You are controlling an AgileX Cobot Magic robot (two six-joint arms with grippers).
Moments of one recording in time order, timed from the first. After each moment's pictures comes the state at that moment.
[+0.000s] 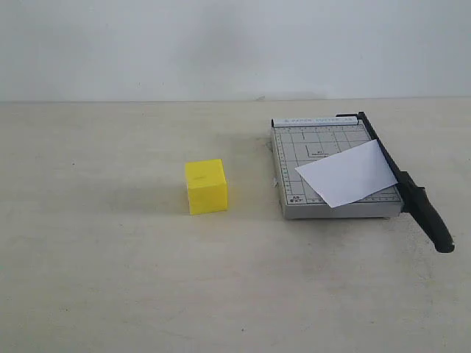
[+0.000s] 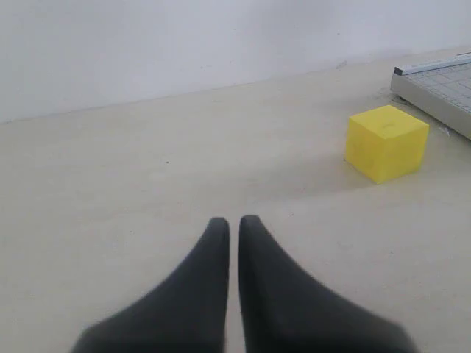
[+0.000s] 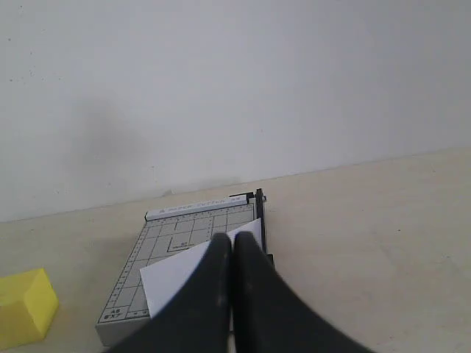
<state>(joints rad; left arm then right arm) -0.18 0.00 0.00 -0.03 0.32 0.09 0.07 0.01 0.00 0.18 0.08 0.03</state>
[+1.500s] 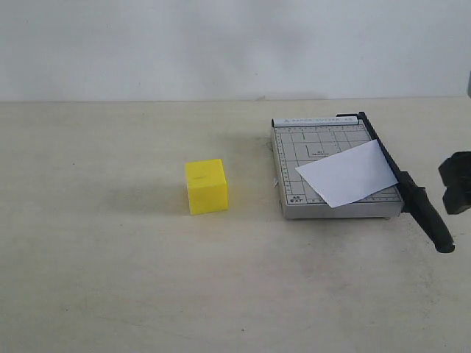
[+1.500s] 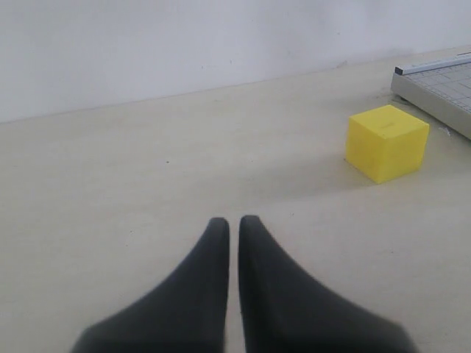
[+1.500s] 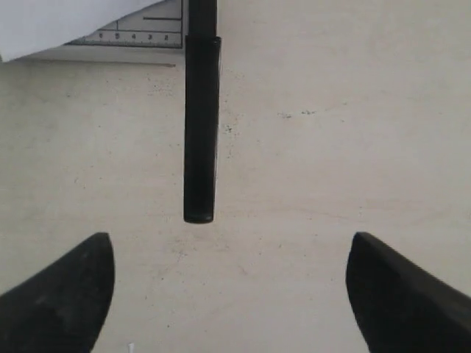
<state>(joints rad) -0.18 0.00 0.00 -0.03 0.32 0.09 0.07 1.33 -0.88 -0.03 0.87 0.01</state>
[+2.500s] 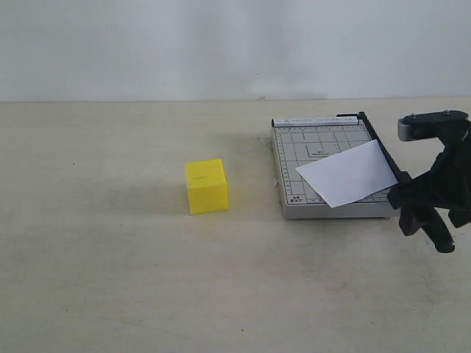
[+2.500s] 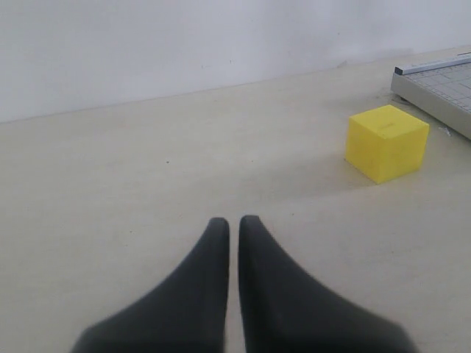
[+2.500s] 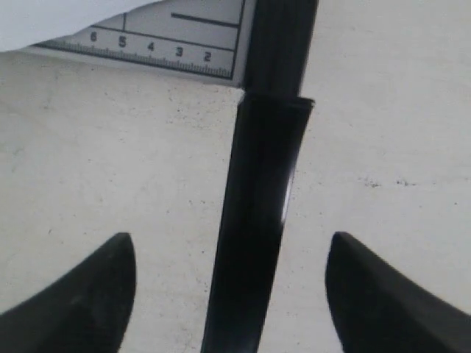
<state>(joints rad) -0.18 0.00 0.00 -0.03 0.32 0.09 0.07 1.70 -0.96 0.08 0.74 -0.18</state>
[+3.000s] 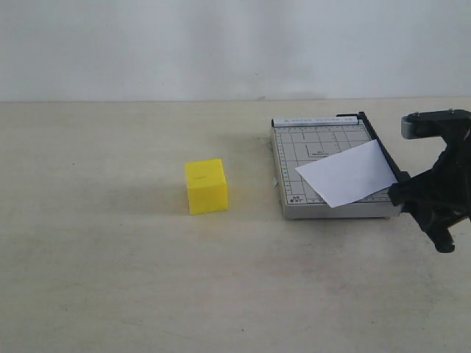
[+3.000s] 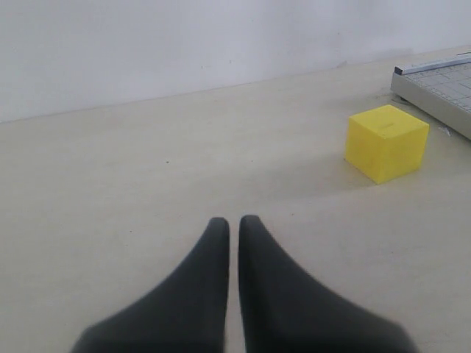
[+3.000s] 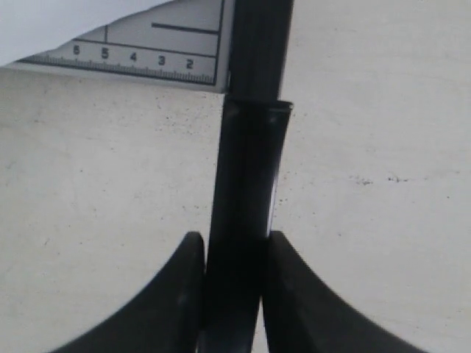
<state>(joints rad) -0.18 0.00 0.00 -0.03 0.32 0.09 0.07 1.70 -0.96 0.09 0.73 -0.15</state>
